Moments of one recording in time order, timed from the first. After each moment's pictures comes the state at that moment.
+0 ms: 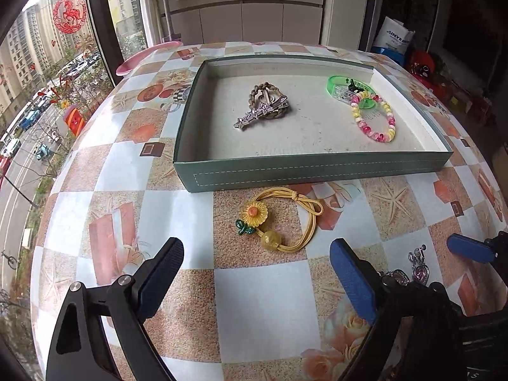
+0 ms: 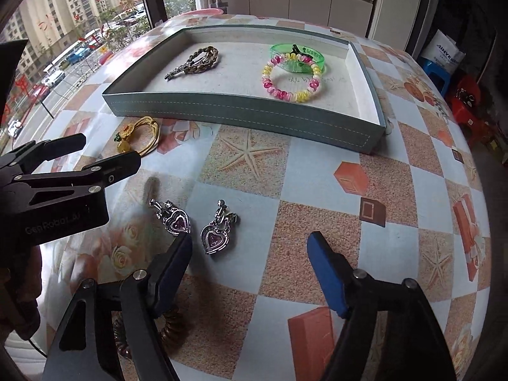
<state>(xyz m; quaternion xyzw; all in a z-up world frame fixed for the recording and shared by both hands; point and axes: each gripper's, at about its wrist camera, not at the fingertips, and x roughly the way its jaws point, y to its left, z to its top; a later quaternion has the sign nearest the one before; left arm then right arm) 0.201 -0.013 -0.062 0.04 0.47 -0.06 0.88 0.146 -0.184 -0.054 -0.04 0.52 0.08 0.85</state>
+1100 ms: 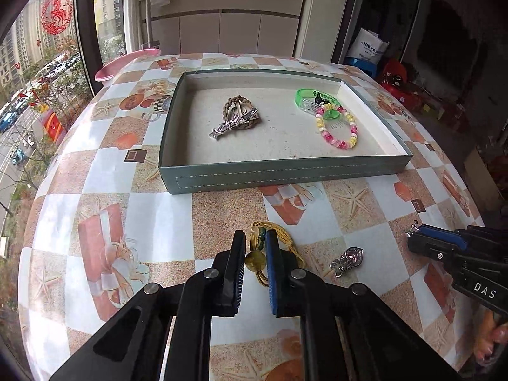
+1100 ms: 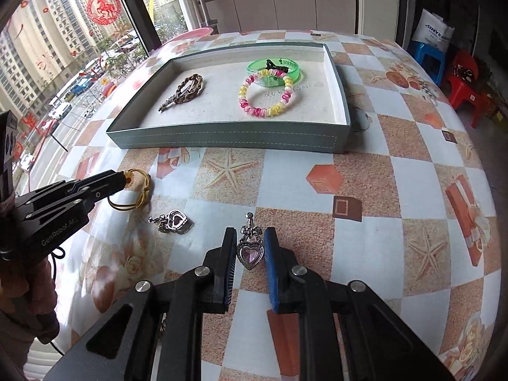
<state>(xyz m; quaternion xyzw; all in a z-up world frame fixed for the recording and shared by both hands) 0.179 -0.006 -0.041 0.00 0.45 -0.13 0.88 0.140 -0.226 -0.035 0.05 0.50 0.09 0.86</state>
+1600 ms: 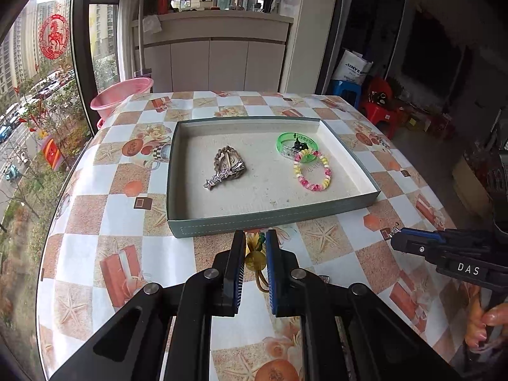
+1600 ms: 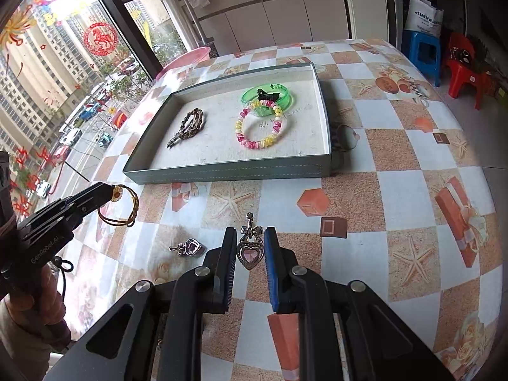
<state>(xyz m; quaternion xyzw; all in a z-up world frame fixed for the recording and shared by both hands) 0.174 -0.006 0.016 0.00 0.40 -0.16 0.90 0.147 -0.250 -0.002 0.11 0.48 0.11 0.86</state>
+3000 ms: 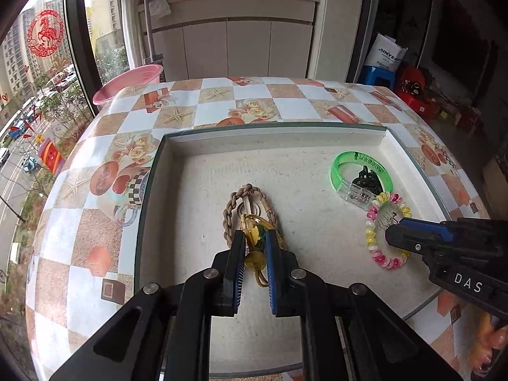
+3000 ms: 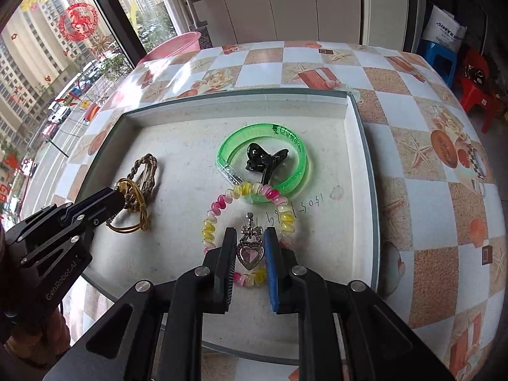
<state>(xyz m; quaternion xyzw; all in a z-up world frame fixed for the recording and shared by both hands) 0.315 -0.039 -0.040 0.03 0.44 -0.09 0.89 0.308 -0.228 -0.041 0.06 0.52 0.09 0.85</state>
